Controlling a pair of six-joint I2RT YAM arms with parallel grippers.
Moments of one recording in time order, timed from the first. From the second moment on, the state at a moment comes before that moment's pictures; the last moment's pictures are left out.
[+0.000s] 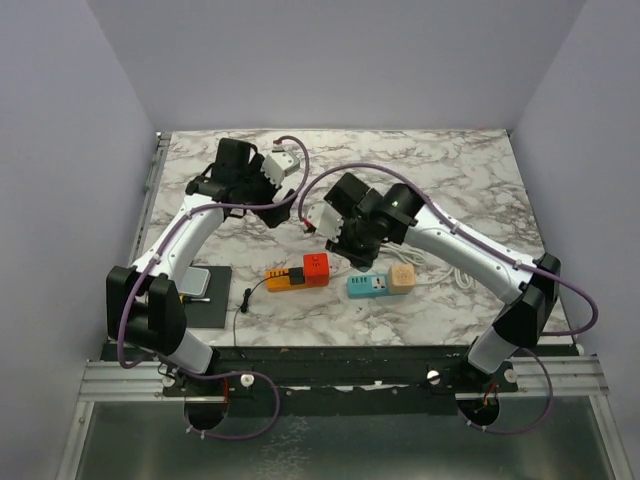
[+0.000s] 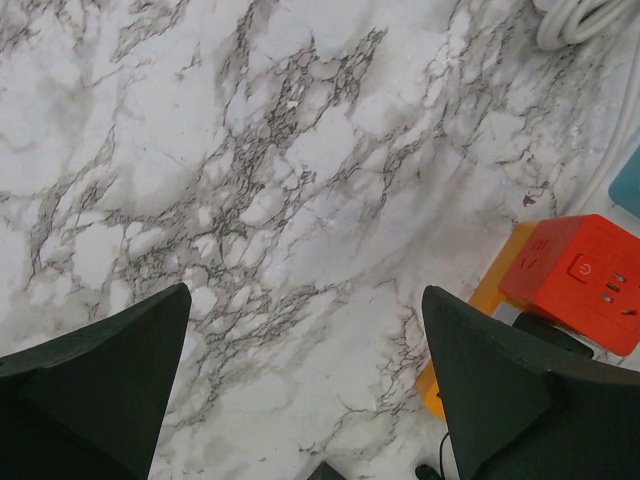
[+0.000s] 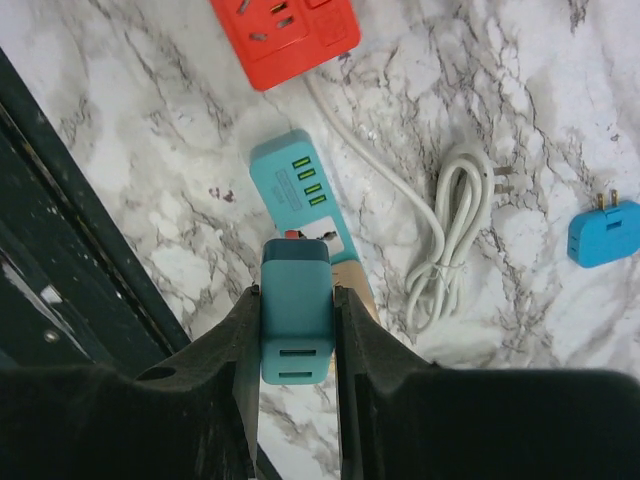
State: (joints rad) left arm -0.28 1.52 1.30 -0.56 0.45 0.51; right arm 0.89 1.64 1.67 -1.16 -0.03 -0.38
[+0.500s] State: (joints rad) left arm -0.18 1.61 1.30 -0.56 0.38 0.35; right arm 0.97 1.61 1.41 -1.19 0.09 -0.59
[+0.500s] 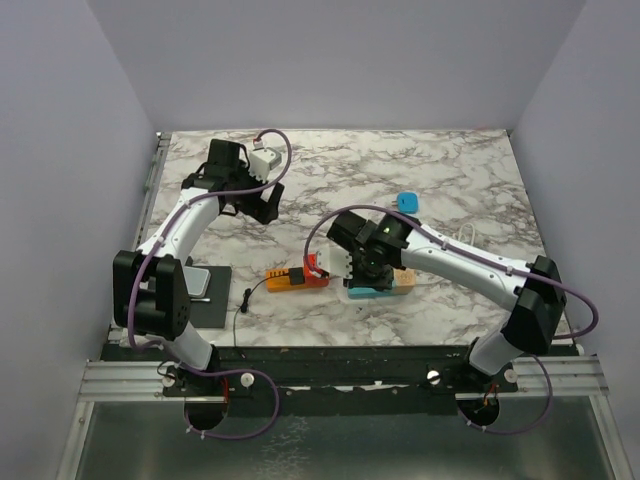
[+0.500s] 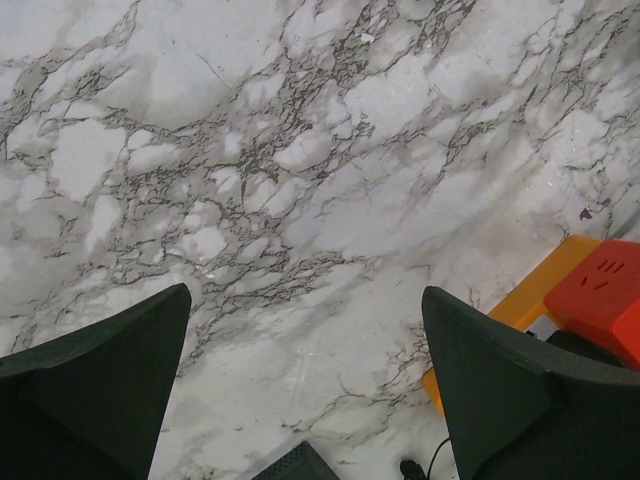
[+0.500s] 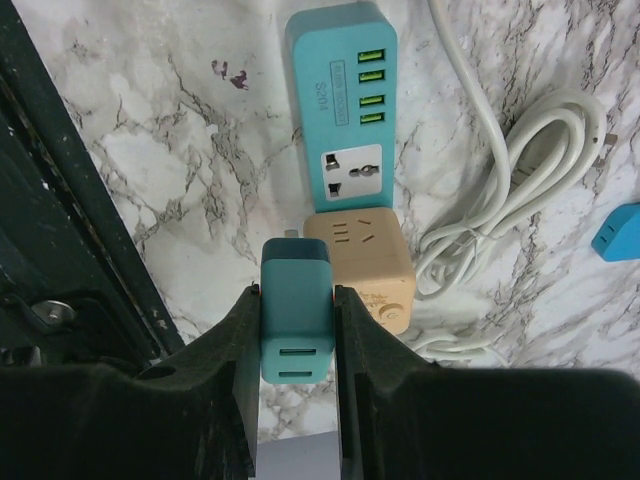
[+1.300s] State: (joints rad) left arm -0.18 1.61 1.28 -0.49 0.37 0.29; right arm 0.96 1.61 1.29 -1.00 0.09 -0.81
